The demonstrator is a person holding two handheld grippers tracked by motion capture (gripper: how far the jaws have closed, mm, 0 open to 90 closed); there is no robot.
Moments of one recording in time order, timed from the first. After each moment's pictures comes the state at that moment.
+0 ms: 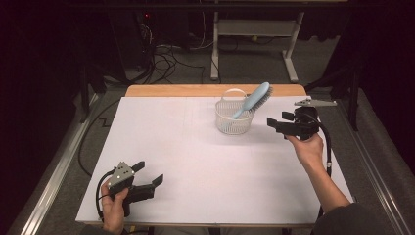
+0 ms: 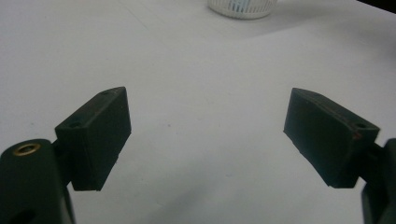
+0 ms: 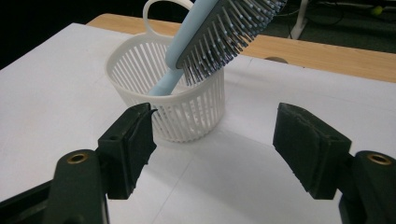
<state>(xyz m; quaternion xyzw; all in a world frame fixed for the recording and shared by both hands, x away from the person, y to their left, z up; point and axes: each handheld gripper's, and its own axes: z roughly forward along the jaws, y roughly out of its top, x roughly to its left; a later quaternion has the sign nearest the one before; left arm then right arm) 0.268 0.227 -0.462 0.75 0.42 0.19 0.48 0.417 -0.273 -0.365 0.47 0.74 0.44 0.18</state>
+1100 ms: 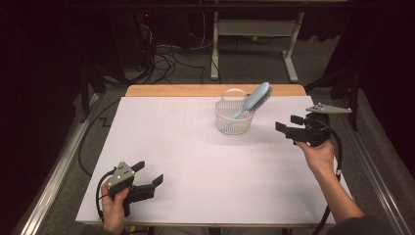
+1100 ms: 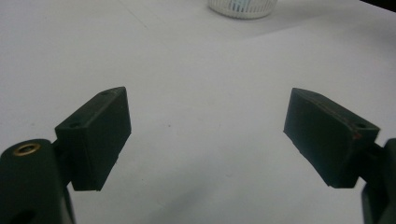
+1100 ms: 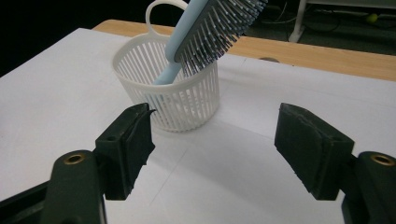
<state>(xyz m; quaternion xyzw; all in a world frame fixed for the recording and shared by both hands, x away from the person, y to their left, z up) 0.268 0.227 -0.461 0.75 0.41 0.19 0.48 0.395 -0.294 -0.362 0.46 0.74 0.46 0.19</state>
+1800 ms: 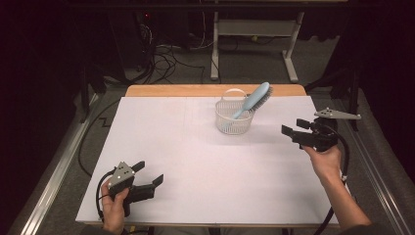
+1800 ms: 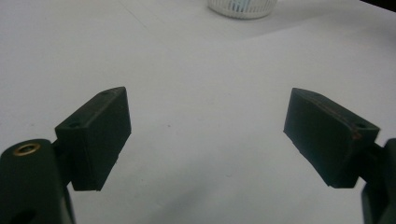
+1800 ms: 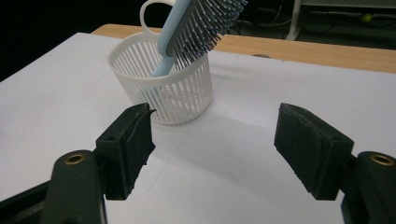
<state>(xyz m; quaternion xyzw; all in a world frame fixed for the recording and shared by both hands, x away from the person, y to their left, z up) 0.268 0.227 -0.461 0.75 0.41 0.19 0.48 0.382 -0.310 -0.367 0.47 0.73 0.46 0.19</state>
